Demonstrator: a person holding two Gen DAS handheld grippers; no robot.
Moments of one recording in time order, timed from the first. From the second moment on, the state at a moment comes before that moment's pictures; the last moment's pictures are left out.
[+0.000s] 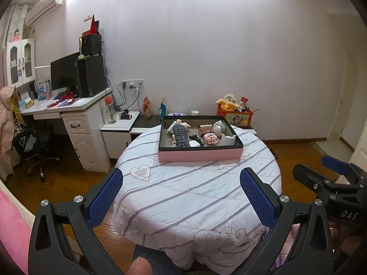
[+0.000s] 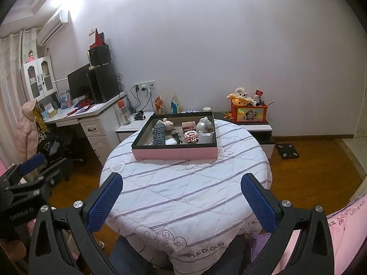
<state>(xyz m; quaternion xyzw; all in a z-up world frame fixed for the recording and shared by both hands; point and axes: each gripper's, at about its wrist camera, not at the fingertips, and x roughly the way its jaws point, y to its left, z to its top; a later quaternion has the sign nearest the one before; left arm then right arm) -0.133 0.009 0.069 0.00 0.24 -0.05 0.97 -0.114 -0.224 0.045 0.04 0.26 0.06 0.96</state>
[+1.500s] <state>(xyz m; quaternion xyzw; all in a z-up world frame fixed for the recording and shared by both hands) -0.129 0.011 0.064 -0.01 0.26 -0.03 0.96 -0.115 -0.214 0.038 0.04 0.27 0.08 0.96</state>
